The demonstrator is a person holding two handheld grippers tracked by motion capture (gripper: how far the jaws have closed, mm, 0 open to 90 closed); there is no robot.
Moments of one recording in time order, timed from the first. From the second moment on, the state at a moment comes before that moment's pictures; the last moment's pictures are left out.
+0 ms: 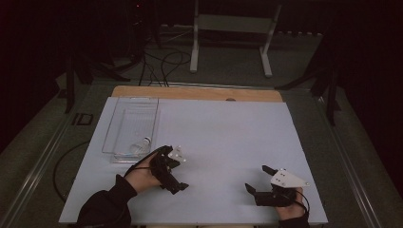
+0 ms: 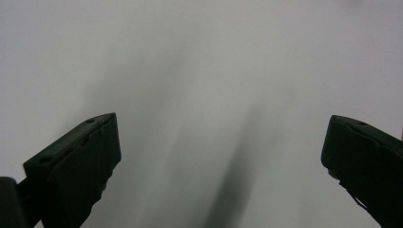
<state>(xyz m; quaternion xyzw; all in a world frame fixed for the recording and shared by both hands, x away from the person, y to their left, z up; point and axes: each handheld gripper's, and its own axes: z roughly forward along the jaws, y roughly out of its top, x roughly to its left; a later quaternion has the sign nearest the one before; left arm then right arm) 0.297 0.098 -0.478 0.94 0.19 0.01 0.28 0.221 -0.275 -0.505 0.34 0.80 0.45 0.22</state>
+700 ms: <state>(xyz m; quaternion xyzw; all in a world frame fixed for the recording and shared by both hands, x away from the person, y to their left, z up) 0.276 0.135 -0.491 0.93 0.22 0.01 0.30 0.221 -0.275 -0.505 0.34 0.80 0.45 0.22</state>
